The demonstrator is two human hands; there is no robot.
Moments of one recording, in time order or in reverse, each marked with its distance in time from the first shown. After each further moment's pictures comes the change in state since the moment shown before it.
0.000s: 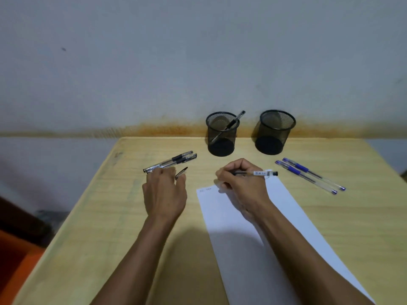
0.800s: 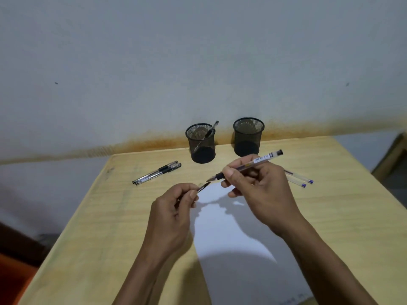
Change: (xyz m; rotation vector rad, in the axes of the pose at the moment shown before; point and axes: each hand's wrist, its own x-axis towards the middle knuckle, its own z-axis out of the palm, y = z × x) left_hand -0.085 0.066 -0.059 -0.690 -0.176 0.204; right_hand -0.081 -0.071 -0.060 -0.189 -0.080 -0.357
